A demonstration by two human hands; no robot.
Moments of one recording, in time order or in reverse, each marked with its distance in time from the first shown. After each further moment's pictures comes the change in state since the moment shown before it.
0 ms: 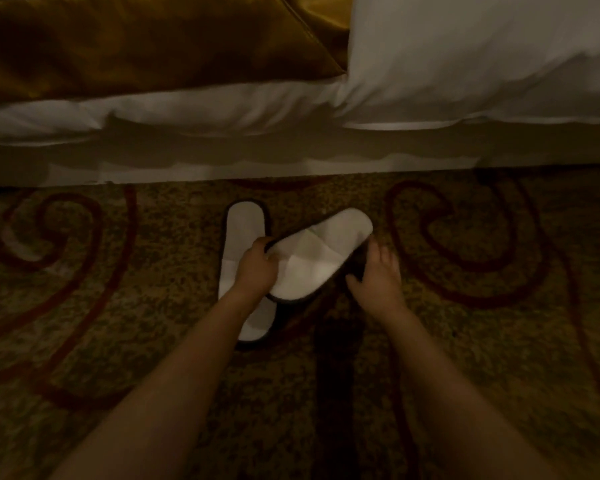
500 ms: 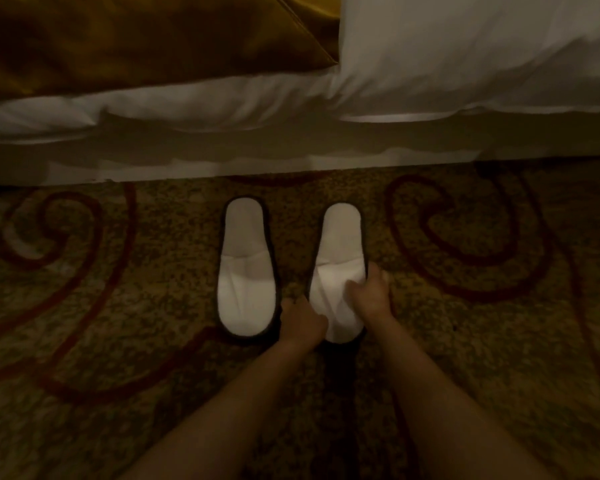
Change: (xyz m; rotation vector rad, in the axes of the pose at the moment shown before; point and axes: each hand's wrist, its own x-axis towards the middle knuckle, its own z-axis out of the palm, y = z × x) left_hand -0.062 -0.011 0.075 0.107 -0.236 -0.254; right_hand -0.010 0.001 0.028 0.398 -0.051 0.346
